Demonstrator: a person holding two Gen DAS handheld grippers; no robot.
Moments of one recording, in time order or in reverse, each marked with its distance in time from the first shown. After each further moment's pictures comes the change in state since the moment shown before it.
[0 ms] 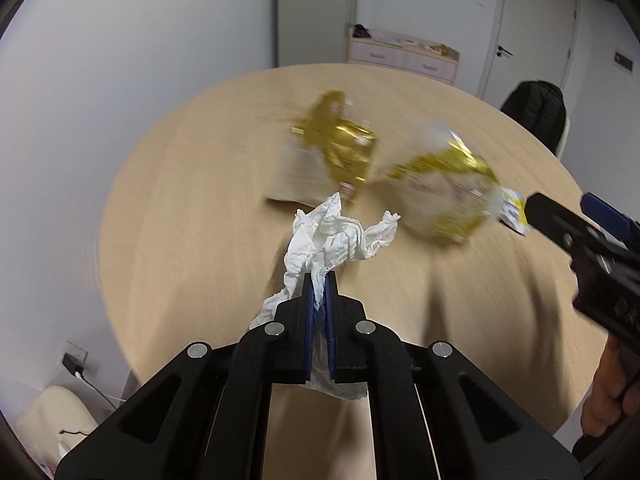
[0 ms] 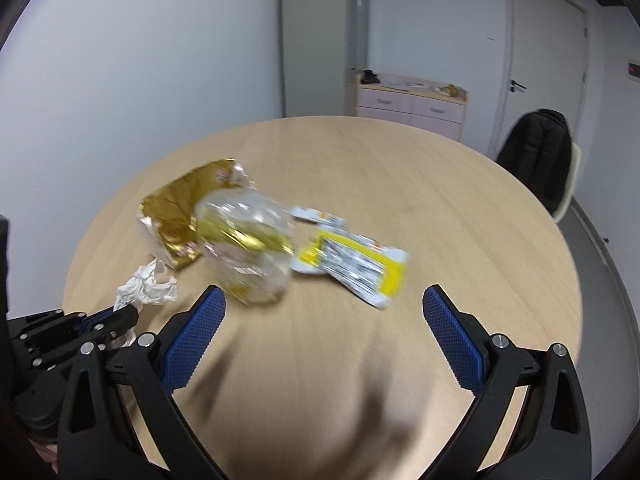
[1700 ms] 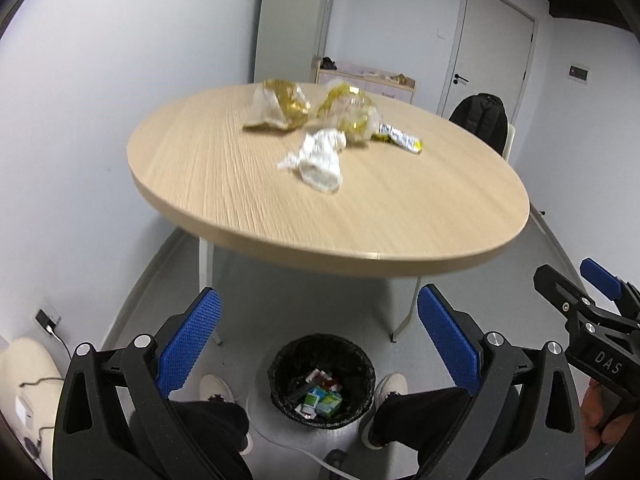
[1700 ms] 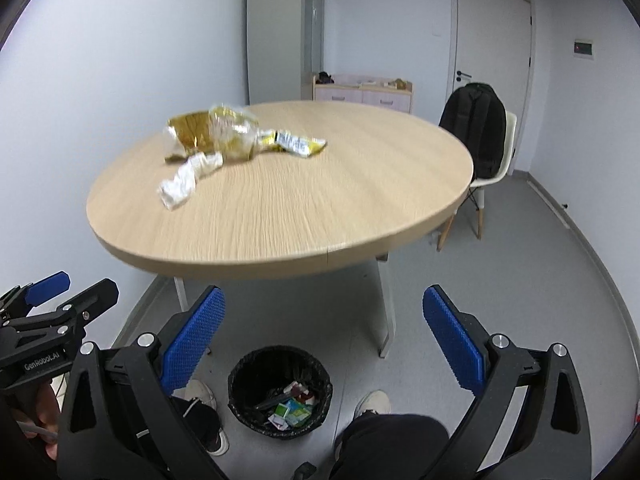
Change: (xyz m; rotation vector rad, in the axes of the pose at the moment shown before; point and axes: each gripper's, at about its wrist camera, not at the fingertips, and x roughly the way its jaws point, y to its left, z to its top) left arm -0.112 -0.029 -0.164 0.009 -0.157 -0.132; right arm -0.158 -0.023 -0.183 0.100 -0.046 -0.149
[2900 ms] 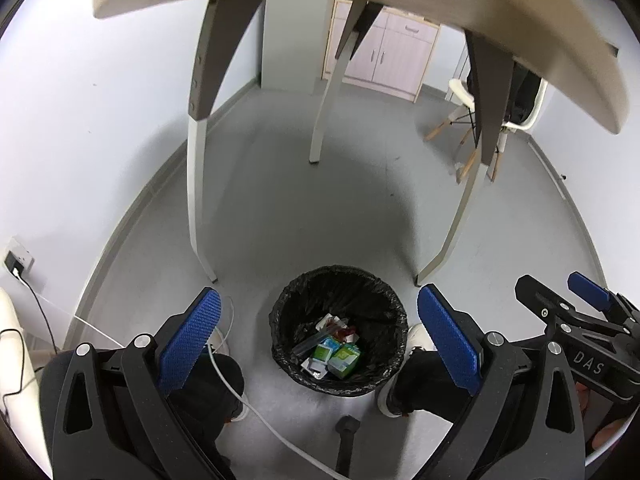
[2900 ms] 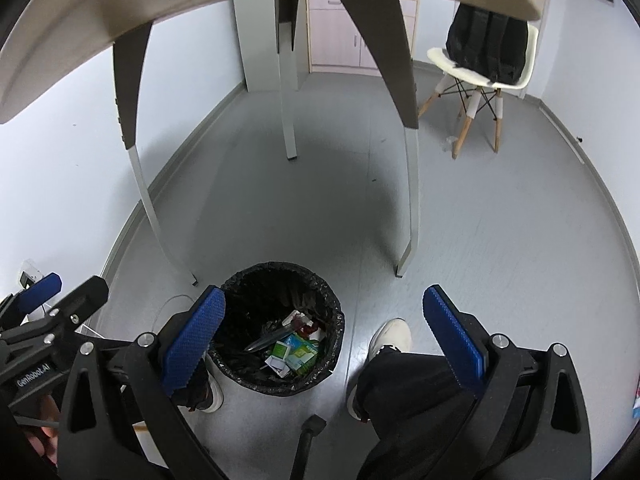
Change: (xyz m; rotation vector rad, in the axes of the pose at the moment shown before) left arm 0.134 0.030 -0.107 -0.046 0.217 0.018; right arm 0.154 0.013 -0.115 0.037 0.312 -0.005
